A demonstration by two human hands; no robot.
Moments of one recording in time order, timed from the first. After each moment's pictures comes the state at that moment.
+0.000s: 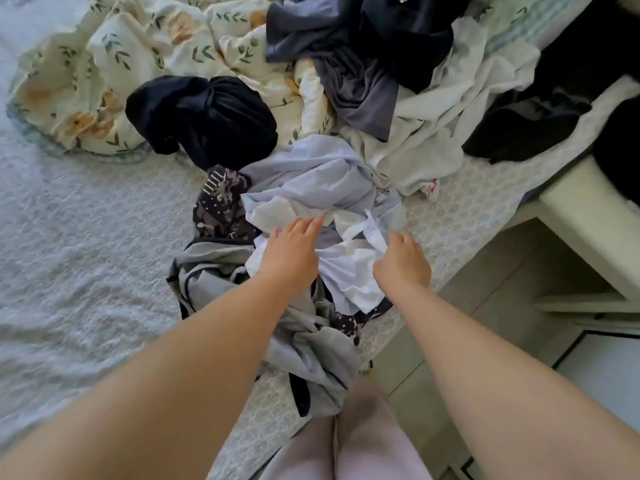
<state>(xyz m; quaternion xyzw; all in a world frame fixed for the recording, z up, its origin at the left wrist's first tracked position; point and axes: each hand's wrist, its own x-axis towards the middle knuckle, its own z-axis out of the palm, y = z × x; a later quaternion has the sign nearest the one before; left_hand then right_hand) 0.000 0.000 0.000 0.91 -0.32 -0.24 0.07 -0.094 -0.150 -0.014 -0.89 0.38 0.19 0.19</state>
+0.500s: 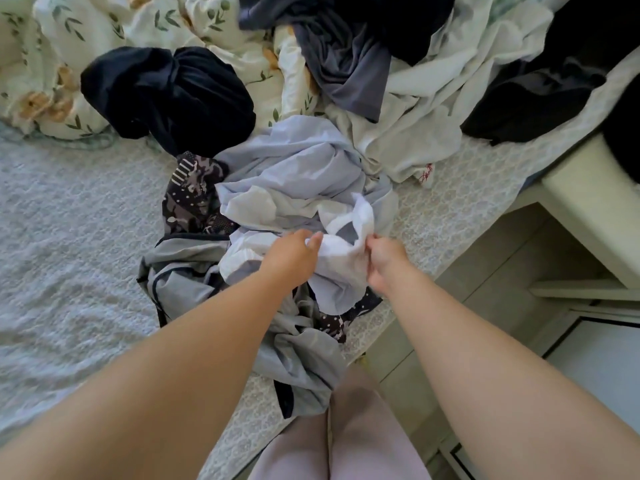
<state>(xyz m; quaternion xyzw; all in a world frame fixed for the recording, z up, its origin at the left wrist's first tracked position) -0.003 -0.038 -0.030 0.90 -0.12 -0.39 0.17 -0.071 -0.164 -0.043 -0.33 0.57 0.08 0.75</state>
